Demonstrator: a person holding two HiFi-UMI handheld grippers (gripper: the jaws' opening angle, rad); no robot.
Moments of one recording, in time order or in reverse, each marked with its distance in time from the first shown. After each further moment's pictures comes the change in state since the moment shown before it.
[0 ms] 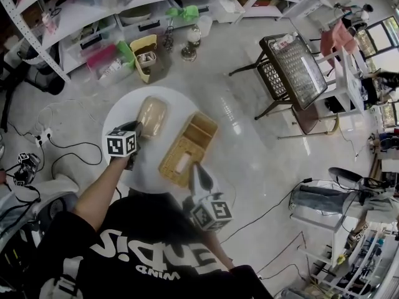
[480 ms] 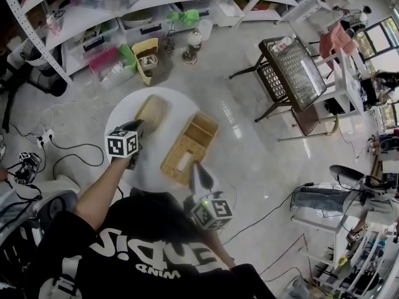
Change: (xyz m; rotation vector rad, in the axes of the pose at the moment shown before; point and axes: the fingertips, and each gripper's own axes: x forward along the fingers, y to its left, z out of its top) left arm -0.024 -0.021 0.015 0.025 -0.064 -0.053; right arm -0.011 0.012 -0.003 -0.011 -0.003 0.016
